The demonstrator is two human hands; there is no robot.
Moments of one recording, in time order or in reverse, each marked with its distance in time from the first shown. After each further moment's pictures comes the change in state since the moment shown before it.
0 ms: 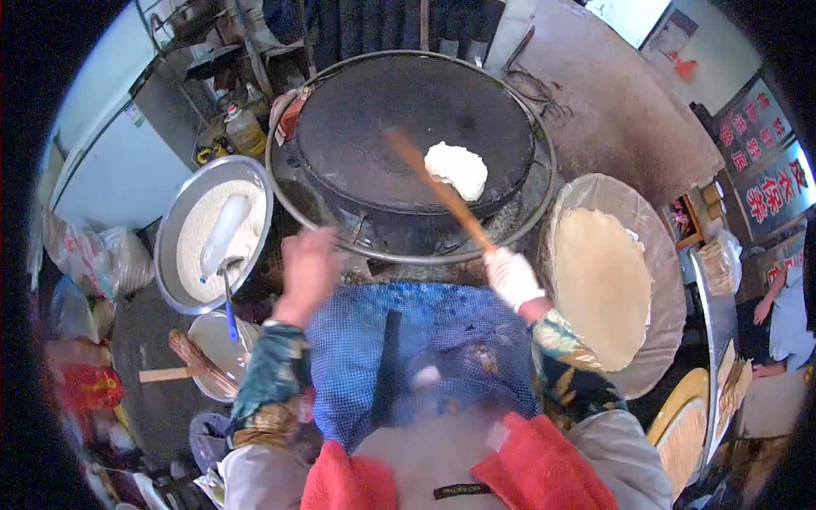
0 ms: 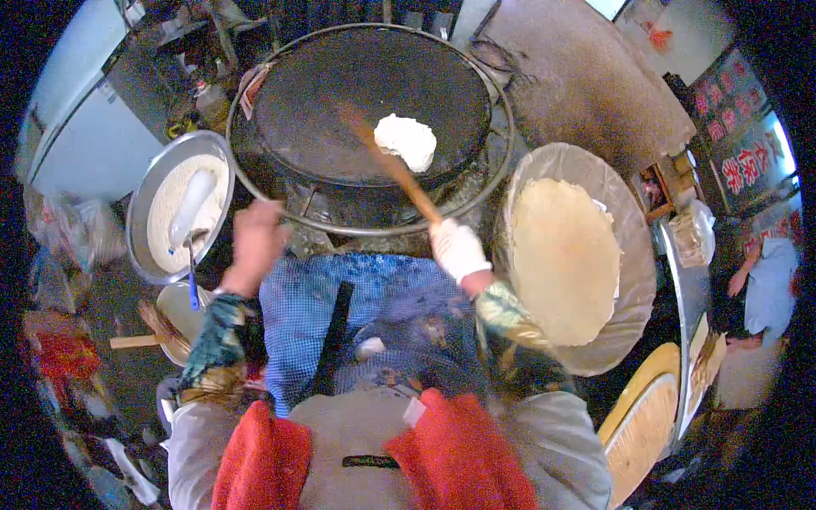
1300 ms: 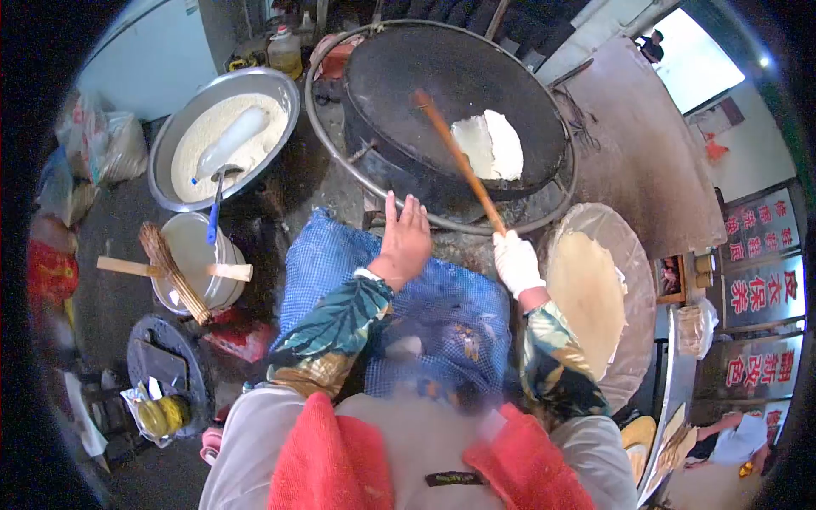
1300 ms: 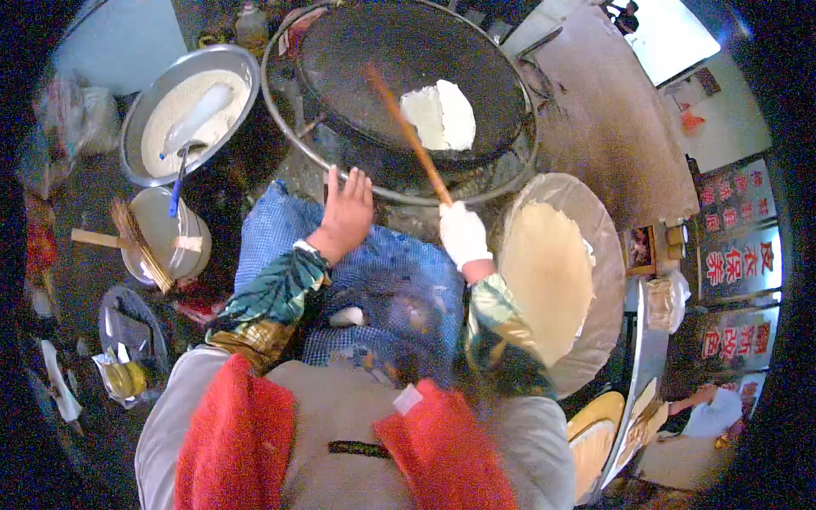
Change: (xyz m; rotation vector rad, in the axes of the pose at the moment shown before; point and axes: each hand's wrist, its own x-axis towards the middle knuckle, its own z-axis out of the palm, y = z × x) left_hand -0.026 0.116 0.116 0.422 -0.094 0.017; right_hand 0.005 0.002 -0.009 0.015 -0.071 0.080
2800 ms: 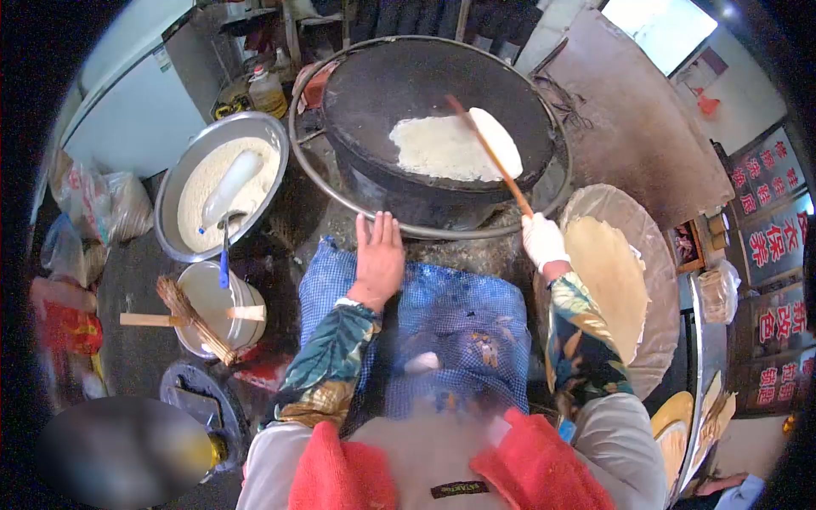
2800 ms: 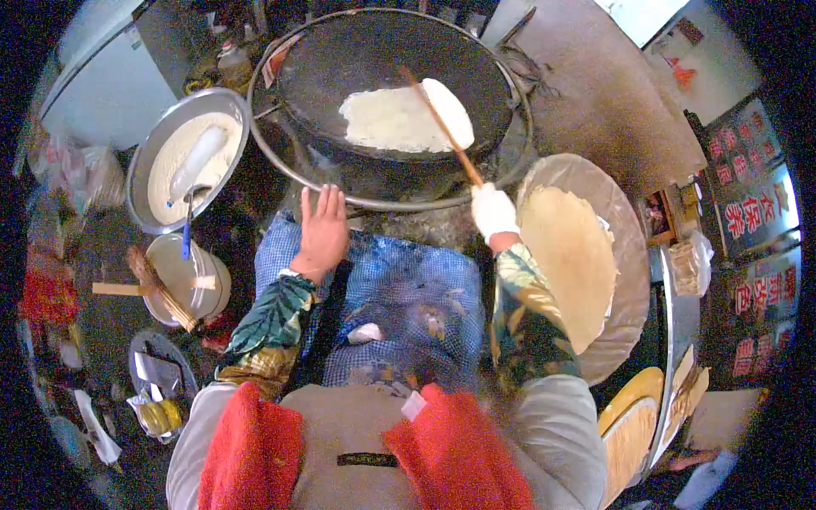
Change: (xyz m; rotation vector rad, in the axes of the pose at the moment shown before) left_hand -0.013 -0.042 0.006 -0.008 0.113 -0.013; right_hand 0.033 0.057 0.001 -0.097 0.163 0.130
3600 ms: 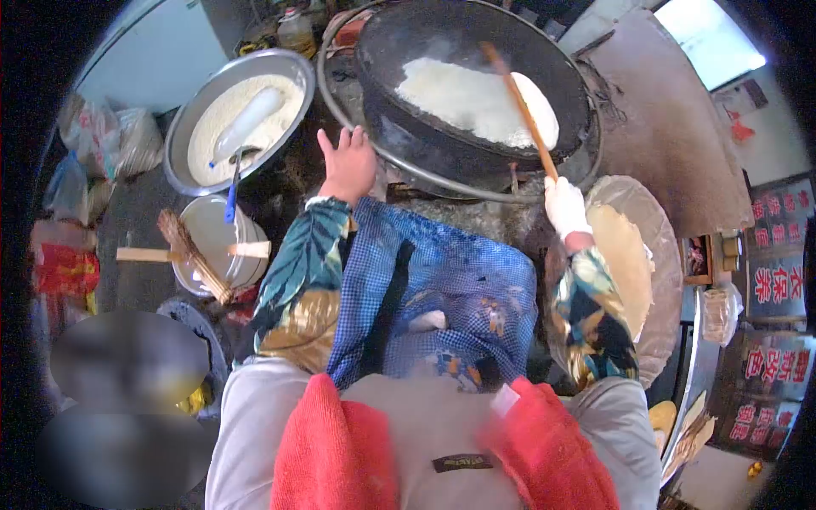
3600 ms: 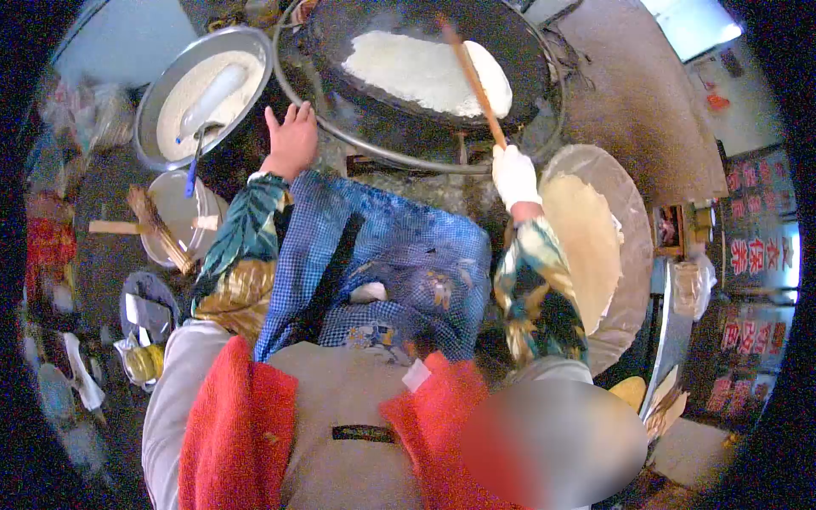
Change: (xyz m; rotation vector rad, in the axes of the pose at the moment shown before) left_hand 0.027 -0.098 0.017 0.059 -0.113 -0.236; right_hand 0.019 -0.019 -0.010 0.067 -0.007 -0.079
